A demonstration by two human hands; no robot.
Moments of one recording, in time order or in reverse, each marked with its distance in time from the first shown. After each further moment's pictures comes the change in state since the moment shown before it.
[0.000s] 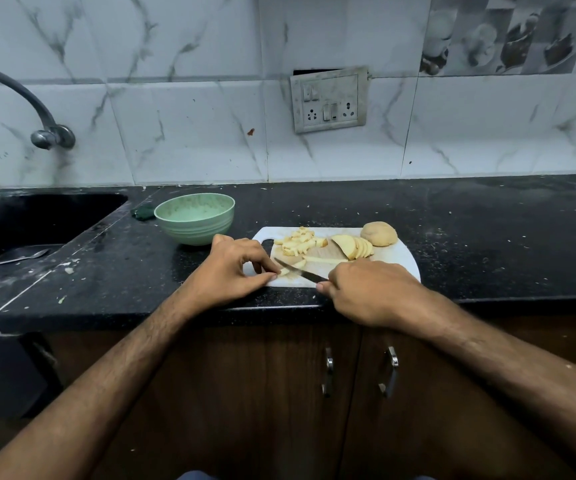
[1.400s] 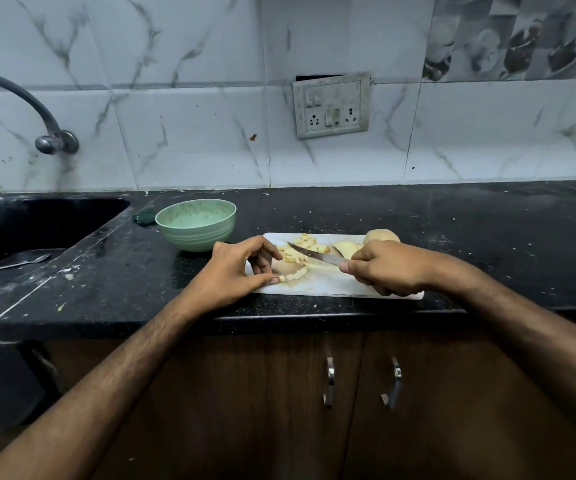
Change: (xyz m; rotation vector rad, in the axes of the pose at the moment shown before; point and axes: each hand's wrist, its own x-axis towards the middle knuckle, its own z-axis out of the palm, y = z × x) left_hand 0.007 0.006 0.001 -0.203 0.001 -0.151; right_hand 0.037 0.058 -0.015 0.408 -0.085 -0.063
